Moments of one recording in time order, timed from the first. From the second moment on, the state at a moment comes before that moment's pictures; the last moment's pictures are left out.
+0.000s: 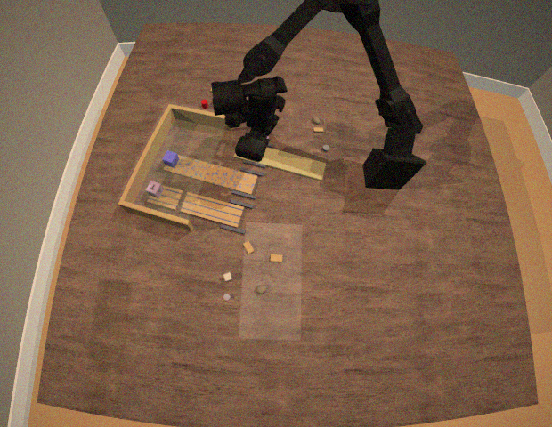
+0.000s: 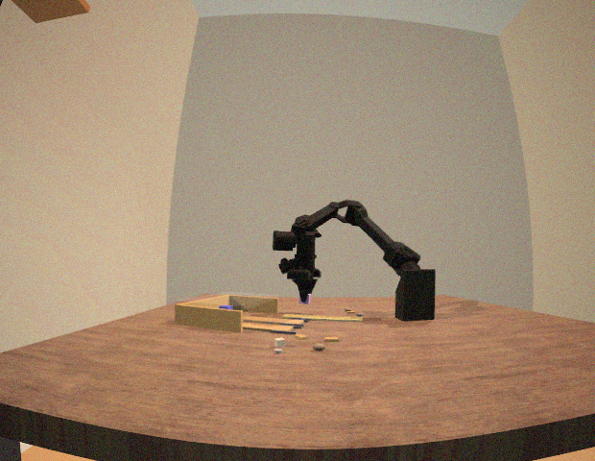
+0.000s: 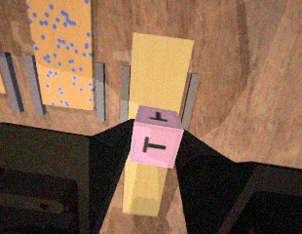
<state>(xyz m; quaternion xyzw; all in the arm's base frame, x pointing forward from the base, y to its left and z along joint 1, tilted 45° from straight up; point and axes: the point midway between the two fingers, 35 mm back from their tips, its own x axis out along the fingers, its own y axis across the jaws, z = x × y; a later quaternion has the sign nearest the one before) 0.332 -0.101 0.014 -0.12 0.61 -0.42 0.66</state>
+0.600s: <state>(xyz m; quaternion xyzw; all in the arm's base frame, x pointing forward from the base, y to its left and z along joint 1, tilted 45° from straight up) 0.290 -0.085 0.015 -0.12 0.62 -0.42 0.66</state>
